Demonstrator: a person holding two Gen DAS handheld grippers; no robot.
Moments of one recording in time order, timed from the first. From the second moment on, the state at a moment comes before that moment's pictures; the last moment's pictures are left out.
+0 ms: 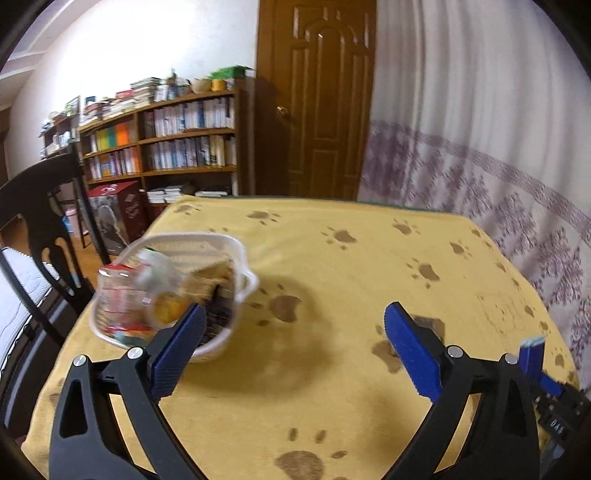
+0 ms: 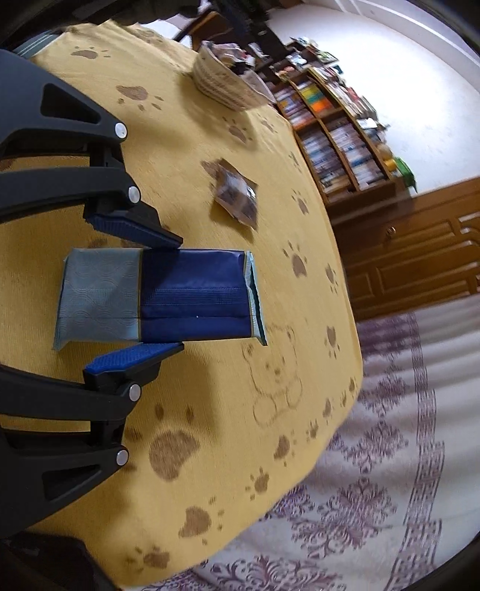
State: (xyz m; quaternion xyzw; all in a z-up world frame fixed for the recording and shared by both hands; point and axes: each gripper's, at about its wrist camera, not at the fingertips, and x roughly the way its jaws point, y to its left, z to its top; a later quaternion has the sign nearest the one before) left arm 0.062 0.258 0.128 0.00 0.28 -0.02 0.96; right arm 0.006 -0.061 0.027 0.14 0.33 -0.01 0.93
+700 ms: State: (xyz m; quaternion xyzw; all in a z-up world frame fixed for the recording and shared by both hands) left arm 0.121 0.164 0.060 0.06 0.37 -0.09 0.92; right arm 0.008 -0.089 0.023 0.19 0.32 -0.01 0.93
